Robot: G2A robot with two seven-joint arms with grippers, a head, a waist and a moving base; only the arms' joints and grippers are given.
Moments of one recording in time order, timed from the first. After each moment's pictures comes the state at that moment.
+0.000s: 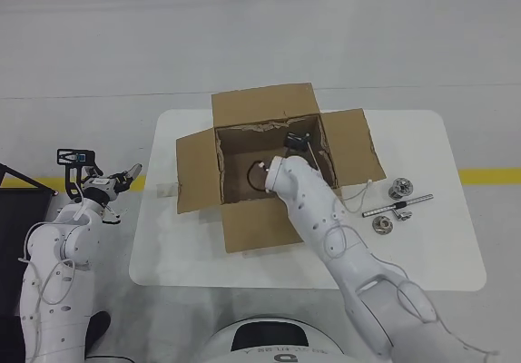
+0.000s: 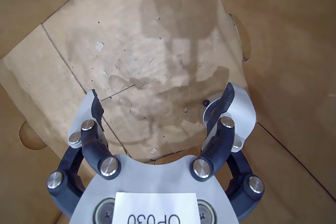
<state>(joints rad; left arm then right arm) 1.54 -1.25 -1.81 -1.60 1.19 -0.30 -0.36 -0.90 -1.71 1.08 -0.93 -1.26 0.81 0.90</state>
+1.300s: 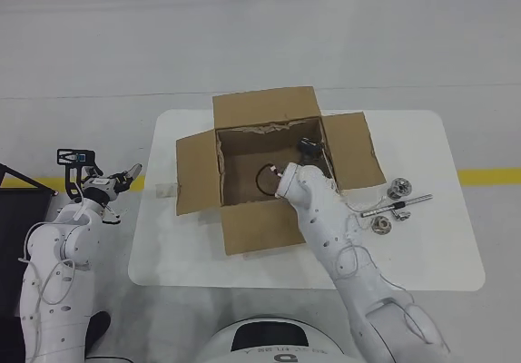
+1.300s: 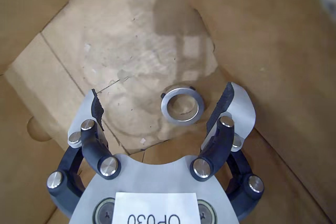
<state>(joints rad) 1.54 -1.25 -1.81 -1.60 1.19 -0.30 -0.36 -1.03 -1.68 1.15 -1.14 -1.37 0.83 0.99</state>
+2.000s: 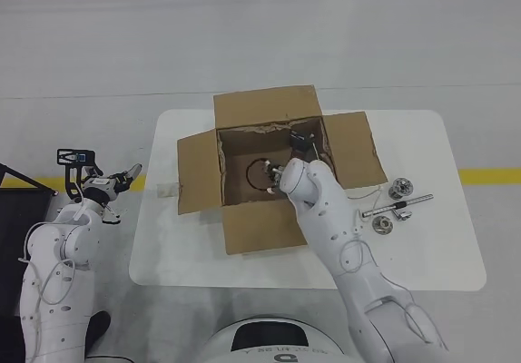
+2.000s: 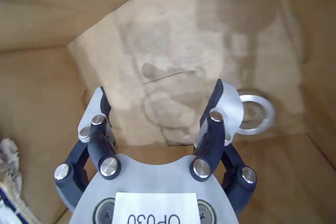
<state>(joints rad) 1.54 -1.25 -1.81 -1.60 1.19 -0.30 -0.36 -1.04 -1.69 1.20 -1.18 -1.20 0.71 0.90</state>
